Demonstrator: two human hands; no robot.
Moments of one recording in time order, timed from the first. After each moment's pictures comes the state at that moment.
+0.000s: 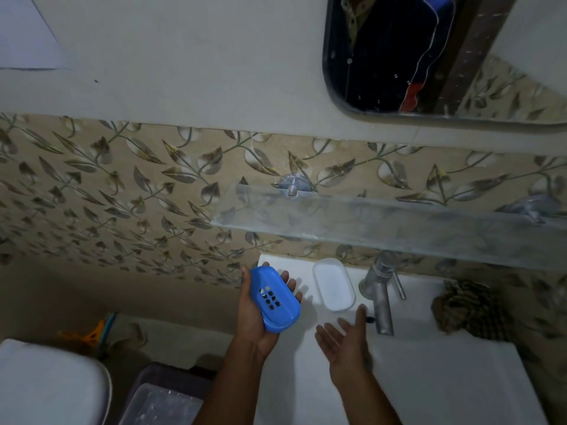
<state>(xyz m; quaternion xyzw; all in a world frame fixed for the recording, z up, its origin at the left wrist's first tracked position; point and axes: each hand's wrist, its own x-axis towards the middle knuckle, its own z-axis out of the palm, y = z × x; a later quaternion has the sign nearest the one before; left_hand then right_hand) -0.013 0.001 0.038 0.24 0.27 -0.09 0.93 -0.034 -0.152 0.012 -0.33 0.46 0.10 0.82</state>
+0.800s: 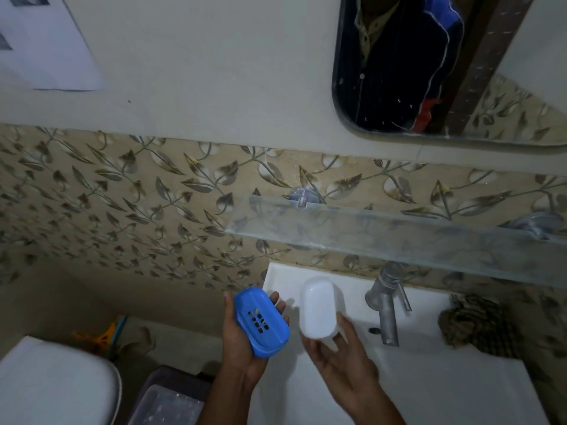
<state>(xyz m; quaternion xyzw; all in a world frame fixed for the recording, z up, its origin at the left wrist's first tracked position) -0.051 0.026 0.039 0.22 0.29 -0.05 0.93 -0.062 -0.146 0.063 -0.24 0.34 0.23 0.88</state>
